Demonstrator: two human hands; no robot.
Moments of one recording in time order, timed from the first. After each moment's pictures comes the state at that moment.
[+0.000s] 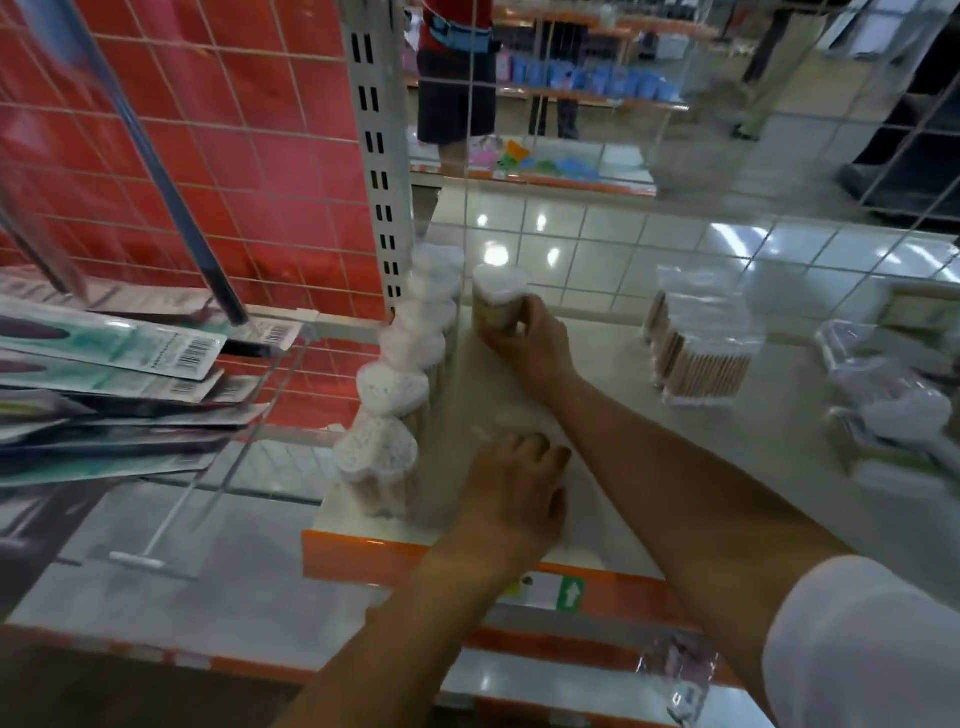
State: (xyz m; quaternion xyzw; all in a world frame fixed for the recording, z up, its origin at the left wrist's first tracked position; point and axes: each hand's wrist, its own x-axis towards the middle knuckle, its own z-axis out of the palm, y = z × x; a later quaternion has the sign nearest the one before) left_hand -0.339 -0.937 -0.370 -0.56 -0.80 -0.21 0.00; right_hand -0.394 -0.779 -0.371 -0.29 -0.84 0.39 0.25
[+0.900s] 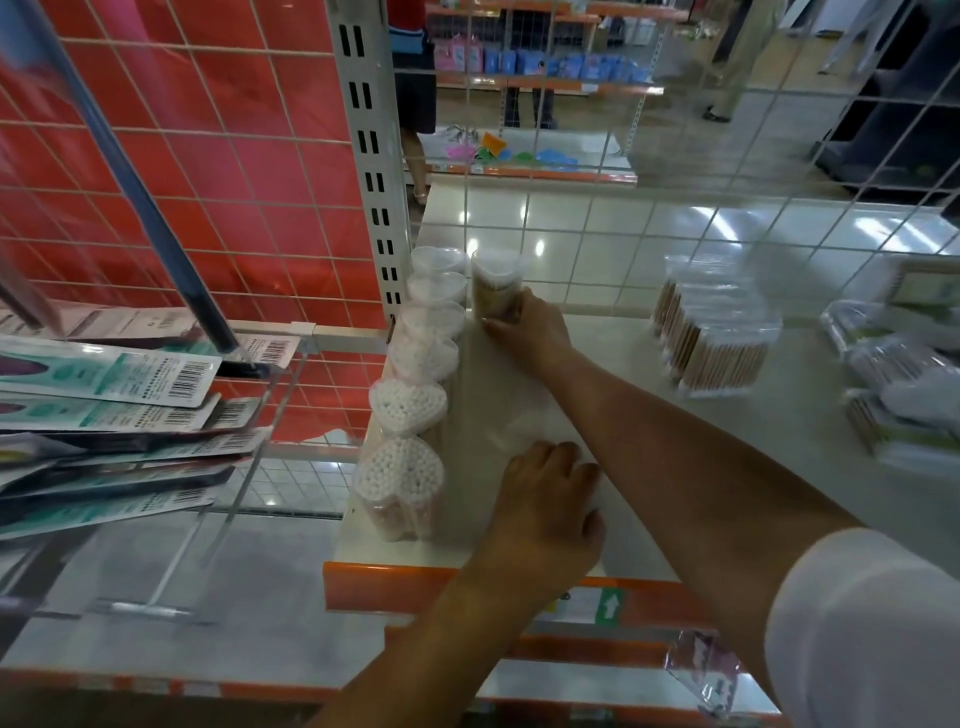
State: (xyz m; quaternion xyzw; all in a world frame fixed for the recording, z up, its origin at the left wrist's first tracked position) left_hand -0.341 -0.940 -0.379 -0.59 -0.77 -0.23 -0.05; right_hand -0.425 -0.773 -0.362 -0.36 -0.86 0.32 0.14
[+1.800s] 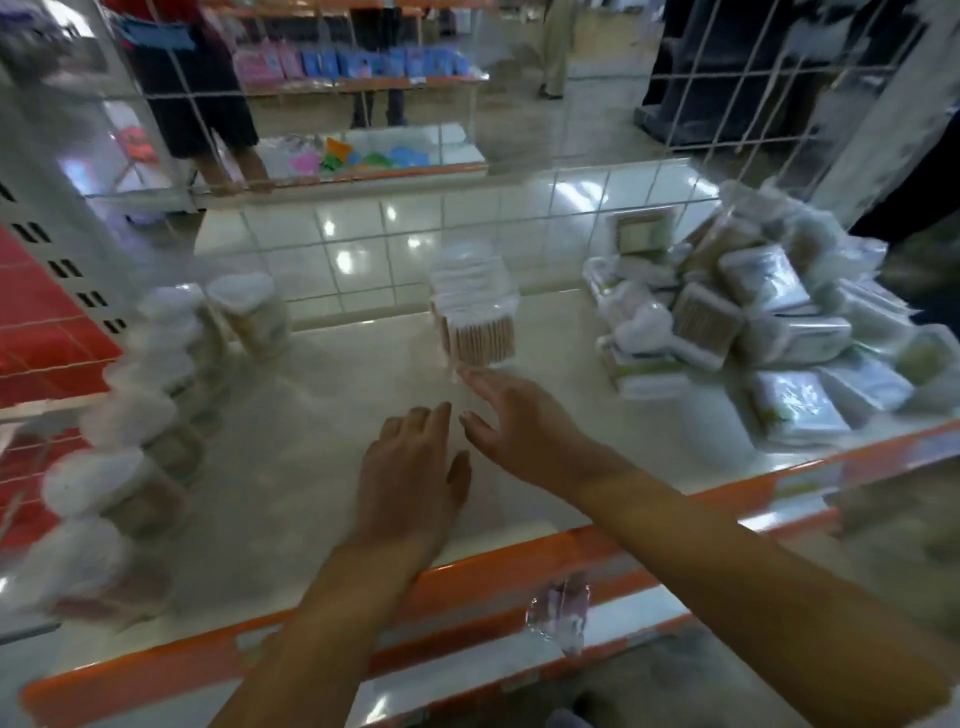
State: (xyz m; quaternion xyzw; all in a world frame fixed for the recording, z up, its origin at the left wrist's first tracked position) left_hand -0.275 -0.869 -0.347 -0.55 -0.81 -0.22 -0.05; right_hand -0.186 -0.766 -0.330 -0.29 -0.91 0.25 0.14
